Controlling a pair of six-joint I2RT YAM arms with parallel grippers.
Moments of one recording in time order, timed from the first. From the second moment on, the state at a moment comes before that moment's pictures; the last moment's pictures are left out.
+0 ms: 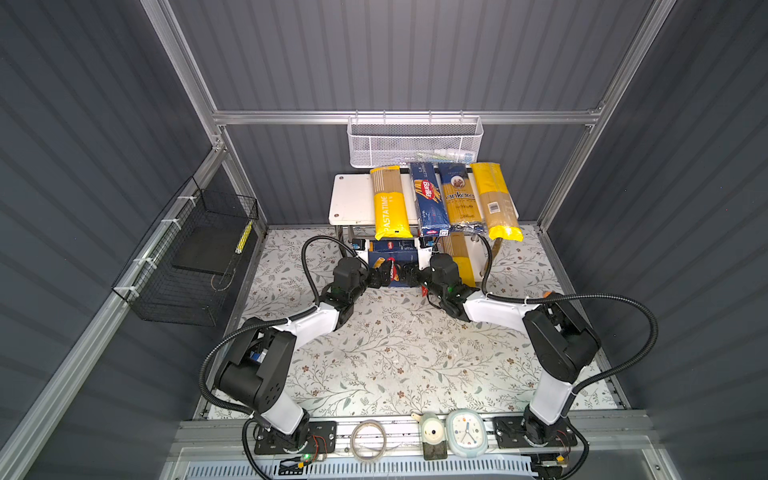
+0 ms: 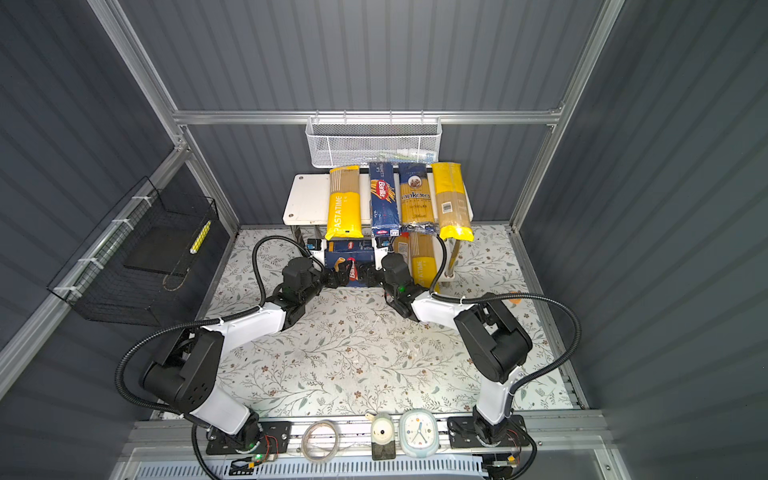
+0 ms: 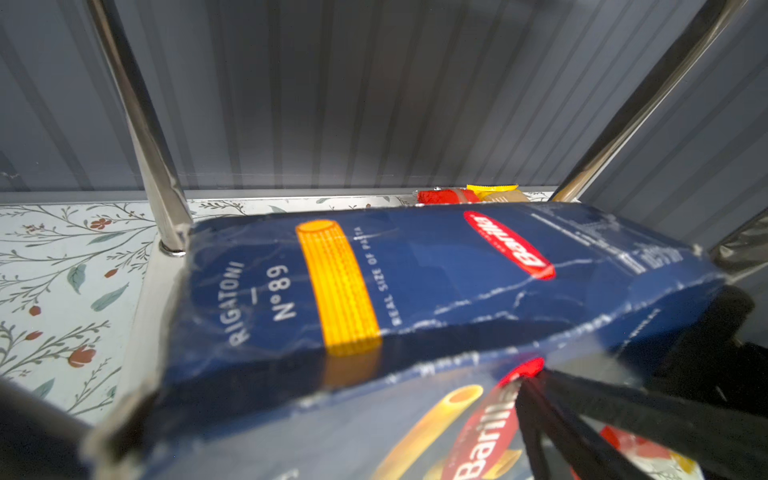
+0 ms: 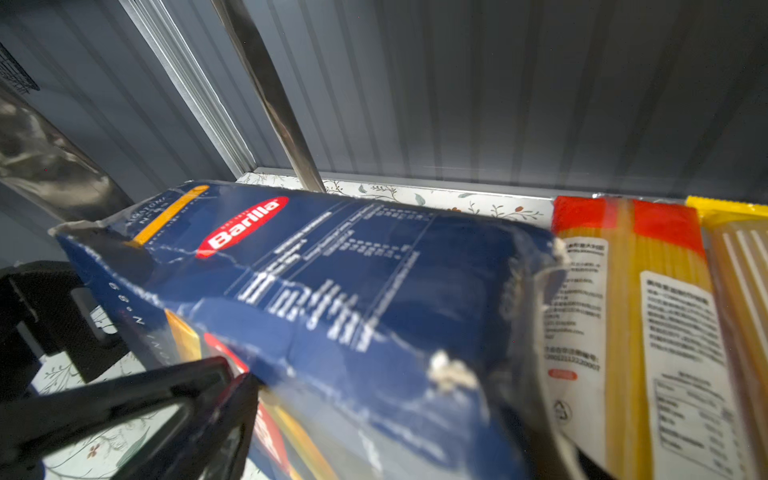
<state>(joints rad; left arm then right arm) -0.50 1.60 0.85 0.47 0.00 -0.24 0.66 1.82 1.06 0.50 0.07 0.26</state>
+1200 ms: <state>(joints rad) -0.47 1.68 1.00 0.35 -0.05 -0.14 0.66 1.88 1.06 0.62 0.13 0.25</state>
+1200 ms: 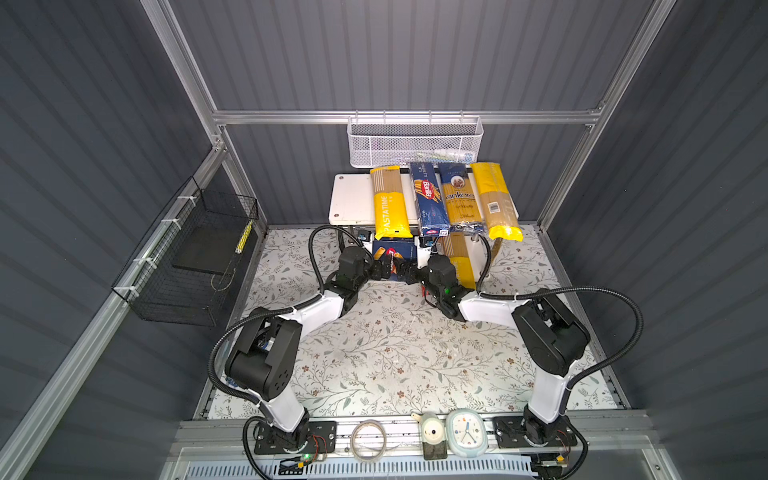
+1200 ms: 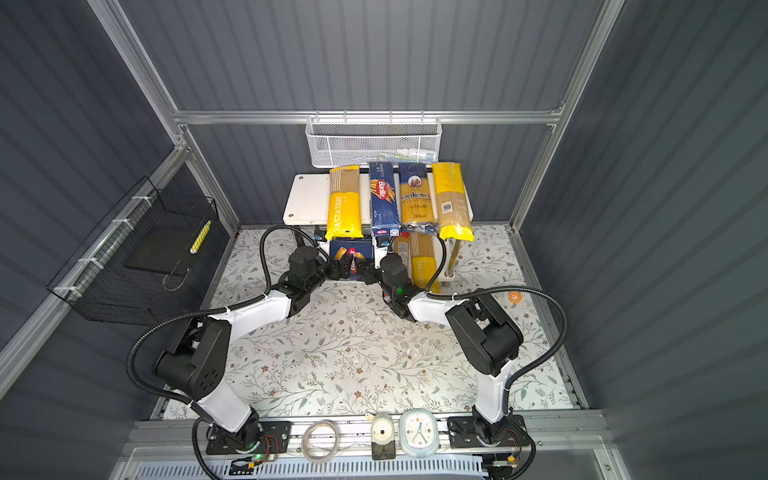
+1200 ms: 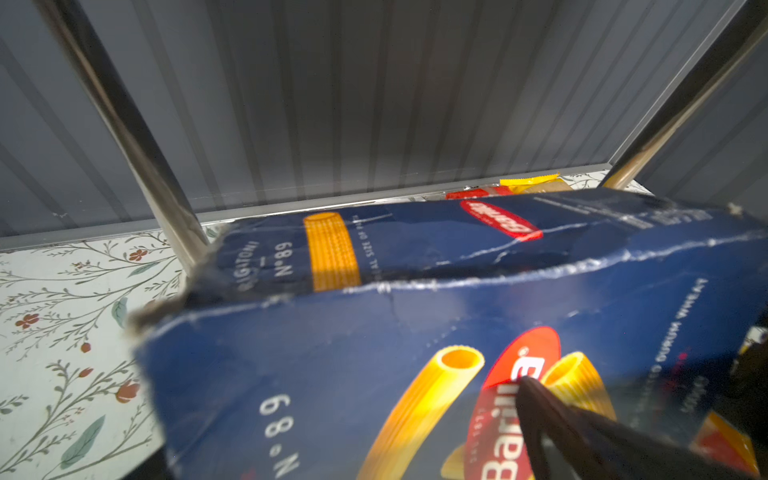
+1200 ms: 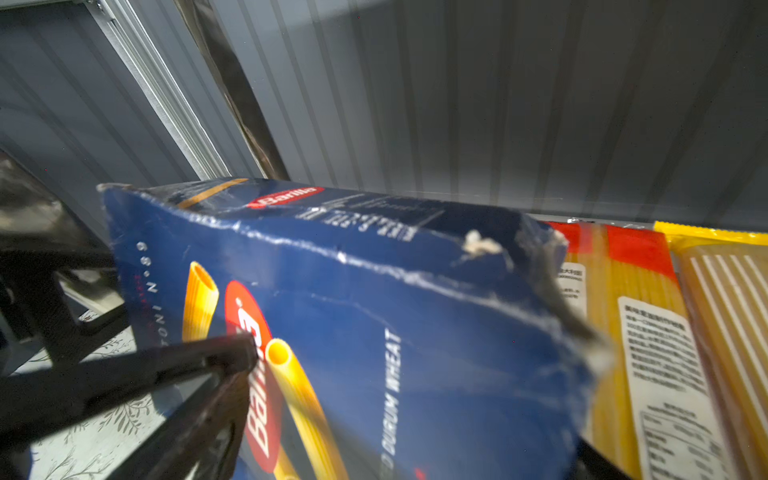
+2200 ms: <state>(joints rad) -0.45 1.68 1.04 0.30 -0.02 -0.14 0.64 1.84 0.99 0.59 0.04 0.31</state>
